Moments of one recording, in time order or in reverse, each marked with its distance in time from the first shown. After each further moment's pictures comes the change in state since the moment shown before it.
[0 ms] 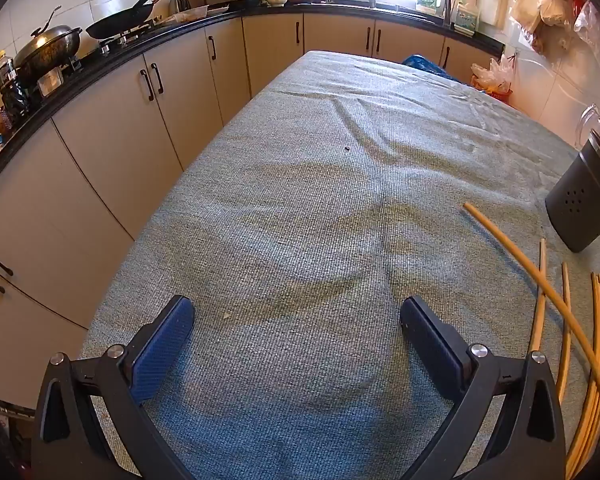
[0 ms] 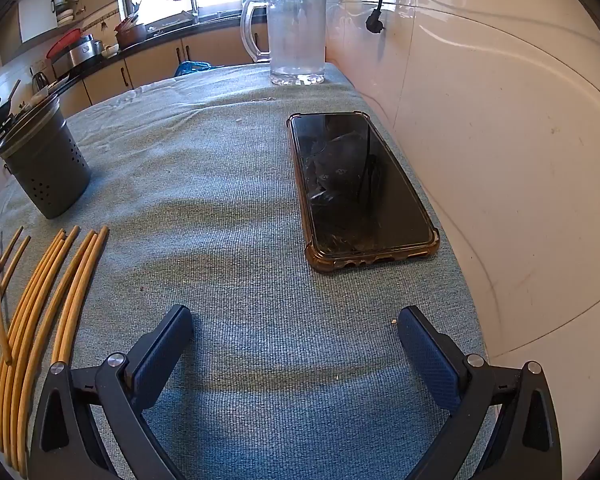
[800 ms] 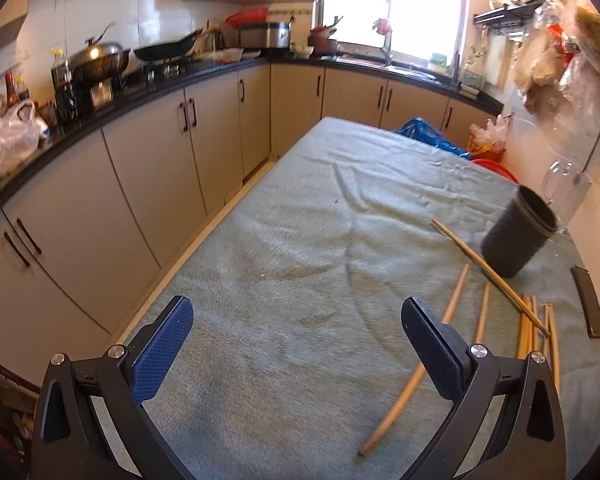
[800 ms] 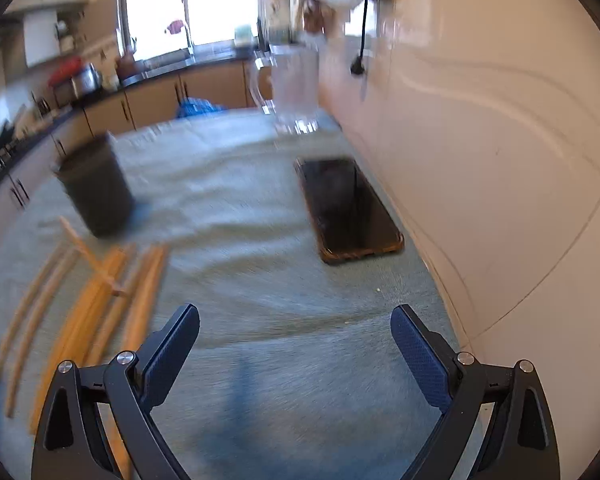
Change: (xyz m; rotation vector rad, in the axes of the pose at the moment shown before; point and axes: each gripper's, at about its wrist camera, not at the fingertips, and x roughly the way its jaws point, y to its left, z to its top) left arm -0.140 -0.005 -0.032 -0.095 -0.197 0.015; right arm -0.090 0.026 -0.021 0.053 -0.166 -0.020
